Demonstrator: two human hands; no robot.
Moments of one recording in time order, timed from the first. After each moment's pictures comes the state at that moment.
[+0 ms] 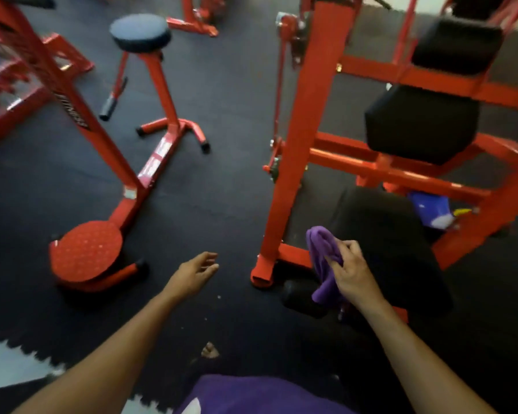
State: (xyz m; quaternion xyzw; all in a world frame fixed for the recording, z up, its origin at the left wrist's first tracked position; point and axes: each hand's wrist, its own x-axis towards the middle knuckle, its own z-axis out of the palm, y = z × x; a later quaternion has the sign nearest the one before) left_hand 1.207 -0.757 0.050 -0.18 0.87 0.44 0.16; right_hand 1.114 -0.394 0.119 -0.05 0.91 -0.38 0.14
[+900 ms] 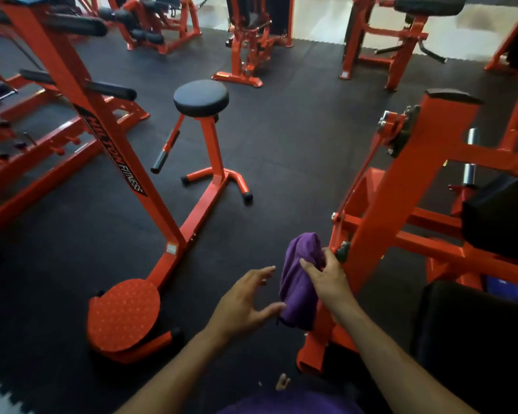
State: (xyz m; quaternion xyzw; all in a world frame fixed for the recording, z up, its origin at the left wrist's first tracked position) left_hand 1.032 -0.888 0.125 -0.04 0.90 0.43 0.01; right_hand 0.912 -0.700 0.134 -0.01 0.80 -0.58 0.16
